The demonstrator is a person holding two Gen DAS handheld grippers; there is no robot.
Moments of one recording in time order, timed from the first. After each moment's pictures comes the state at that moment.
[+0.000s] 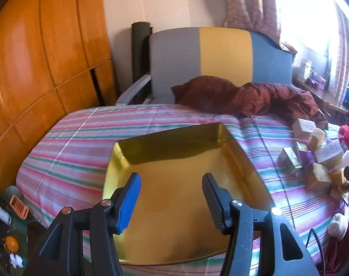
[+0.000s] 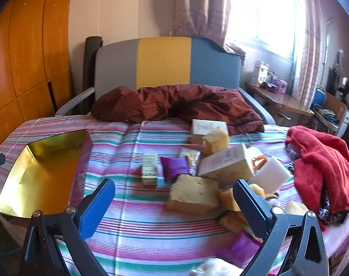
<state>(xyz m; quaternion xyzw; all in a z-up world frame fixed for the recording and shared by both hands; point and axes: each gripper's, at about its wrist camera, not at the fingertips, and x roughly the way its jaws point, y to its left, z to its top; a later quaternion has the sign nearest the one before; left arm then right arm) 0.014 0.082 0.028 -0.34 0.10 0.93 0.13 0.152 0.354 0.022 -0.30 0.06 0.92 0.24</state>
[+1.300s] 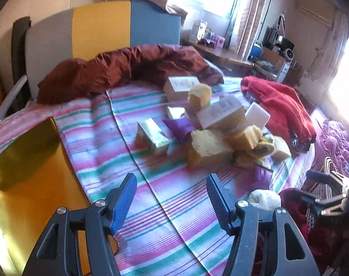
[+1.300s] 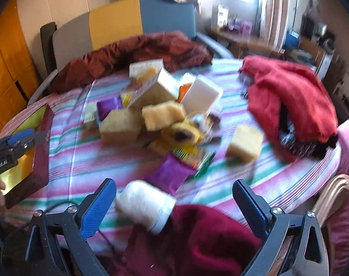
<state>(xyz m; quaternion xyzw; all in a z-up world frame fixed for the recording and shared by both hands) 0.048 0.261 -0.012 -0.41 0.13 0.78 0.45 0.254 0.422 -0.011 -0.42 0.18 0.84 0.28</state>
